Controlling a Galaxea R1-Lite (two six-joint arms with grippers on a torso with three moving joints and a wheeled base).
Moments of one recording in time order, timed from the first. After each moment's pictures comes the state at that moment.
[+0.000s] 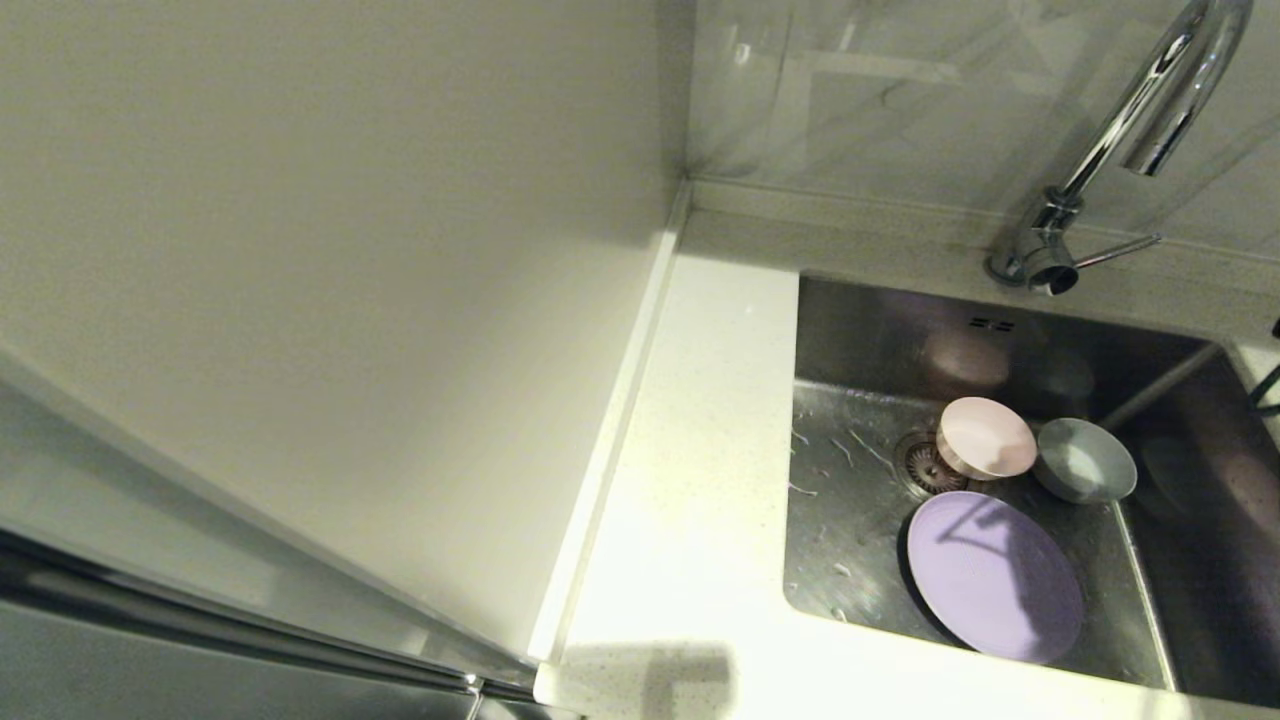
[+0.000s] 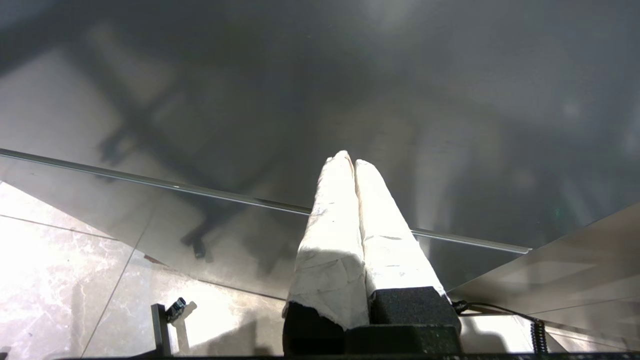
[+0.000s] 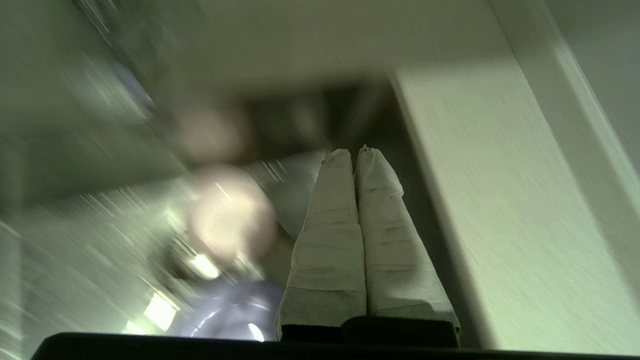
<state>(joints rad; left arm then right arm) 0.00 0.00 0.00 -0.01 0.00 0.00 -0.26 1.44 -1.04 -0.23 -0.30 0.15</state>
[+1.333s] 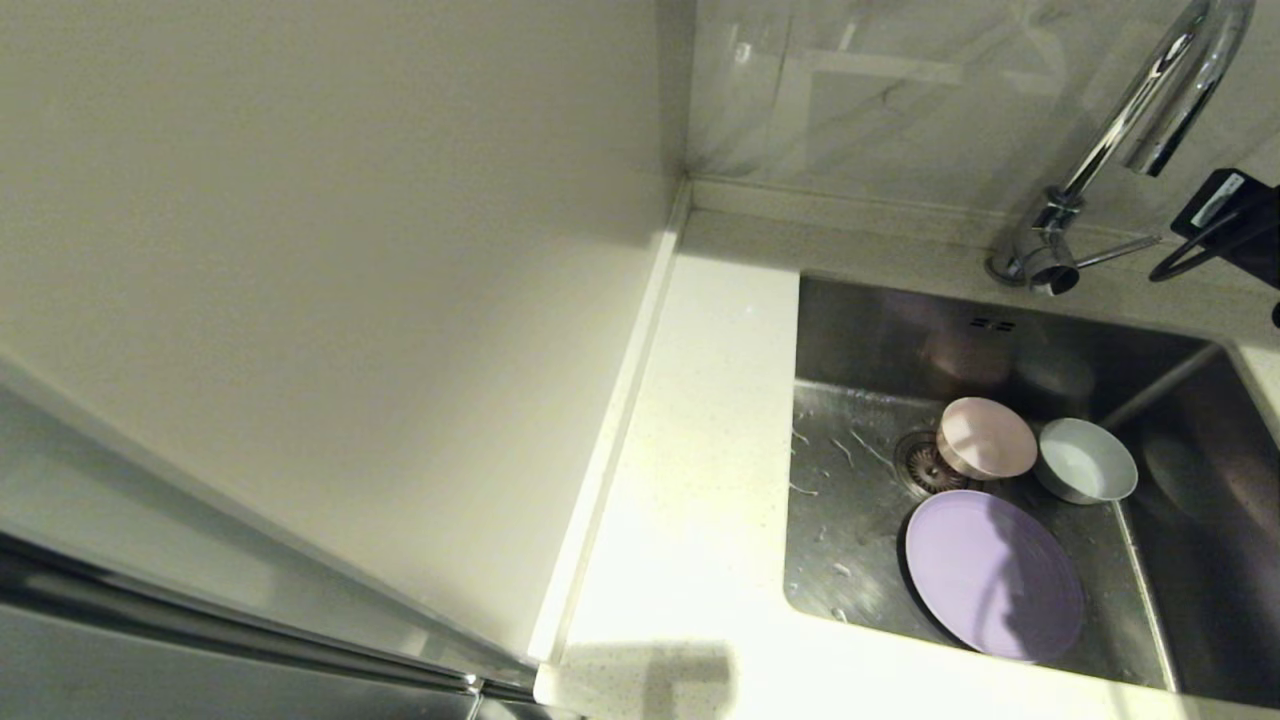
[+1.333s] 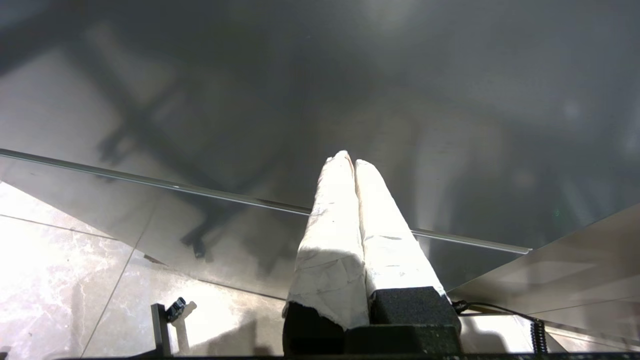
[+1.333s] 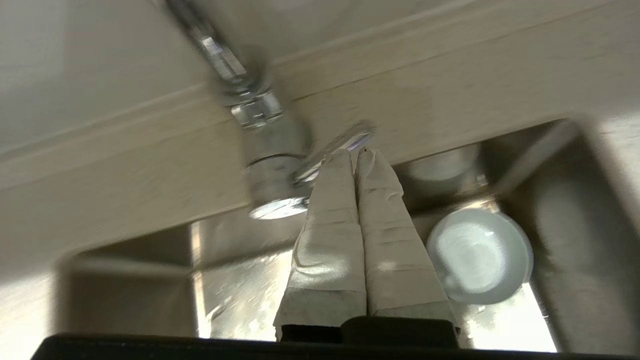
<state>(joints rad) 0.00 0.00 0.00 -0.01 0.00 0.00 -0.21 1.69 -1.45 -0.09 -0.12 0.42</state>
